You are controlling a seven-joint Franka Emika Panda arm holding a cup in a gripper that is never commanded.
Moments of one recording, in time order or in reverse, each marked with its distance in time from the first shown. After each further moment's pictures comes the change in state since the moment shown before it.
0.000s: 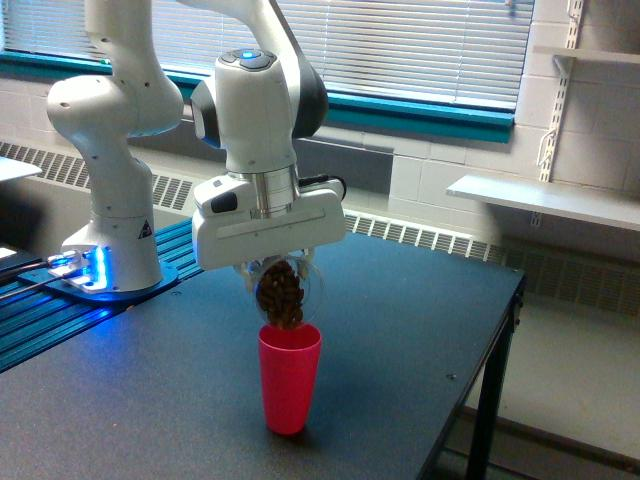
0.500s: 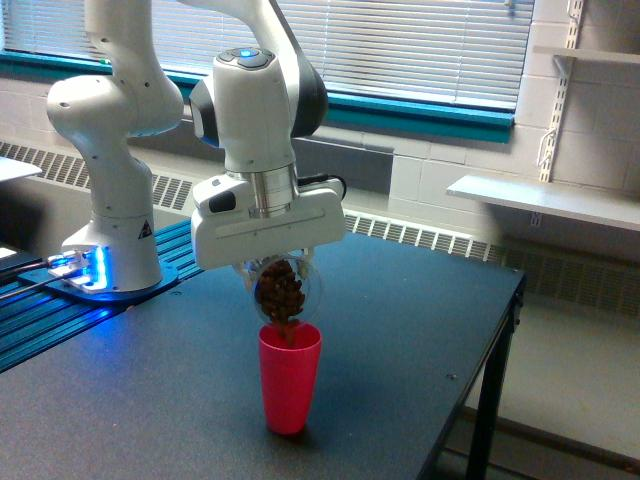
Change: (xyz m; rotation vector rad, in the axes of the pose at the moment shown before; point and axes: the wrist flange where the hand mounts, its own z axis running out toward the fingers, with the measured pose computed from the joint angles) arm 0.002 -0.001 -0.002 0.002 -0.008 0.018
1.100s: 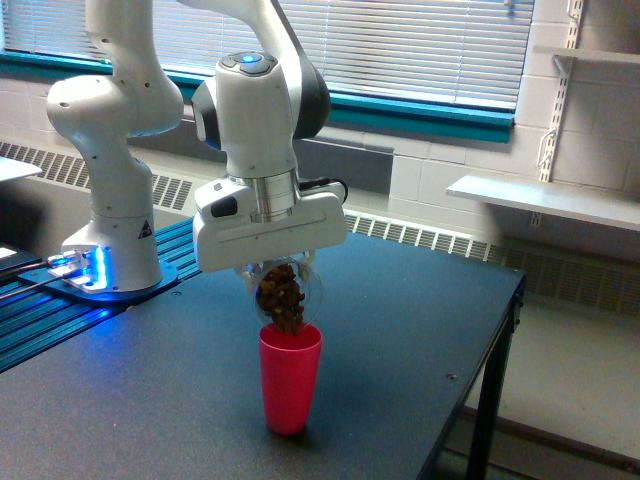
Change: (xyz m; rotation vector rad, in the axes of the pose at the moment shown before) arm -0.001 0.000 0.006 -0.019 -0.023 0.004
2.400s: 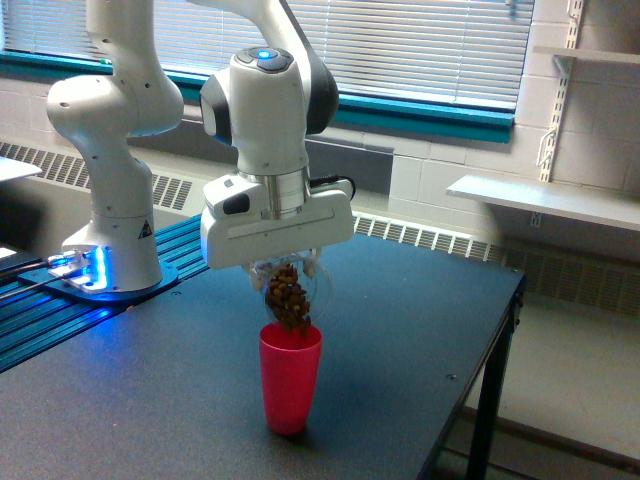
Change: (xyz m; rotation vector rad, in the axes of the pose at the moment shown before) arm -0.003 -0.012 -0.003 -0.052 -0.010 -0.053
